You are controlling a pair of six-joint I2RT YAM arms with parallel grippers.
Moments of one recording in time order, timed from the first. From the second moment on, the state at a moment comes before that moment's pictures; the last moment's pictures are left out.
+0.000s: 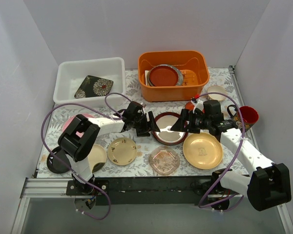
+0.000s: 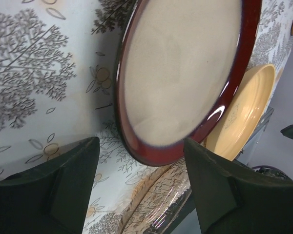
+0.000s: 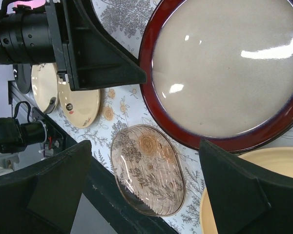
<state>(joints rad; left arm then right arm) -0.66 1.77 0.95 -0.03 0.35 -0.87 0.32 1.11 0.72 -0.36 -0.57 0.45</state>
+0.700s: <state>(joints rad) -0.65 1.87 0.91 0.18 0.43 -0.92 0.20 1.18 0.72 -0.45 -0.54 0.36</state>
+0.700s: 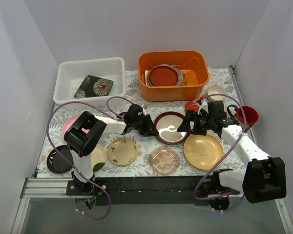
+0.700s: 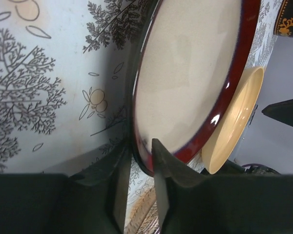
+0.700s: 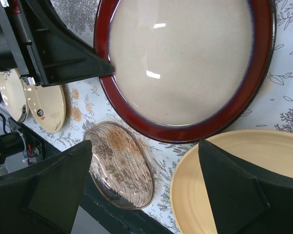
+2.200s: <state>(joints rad) -0.58 1.82 0.96 -0.02 0.33 -0.88 0.16 1.47 0.69 -0.20 -0.57 0.37</state>
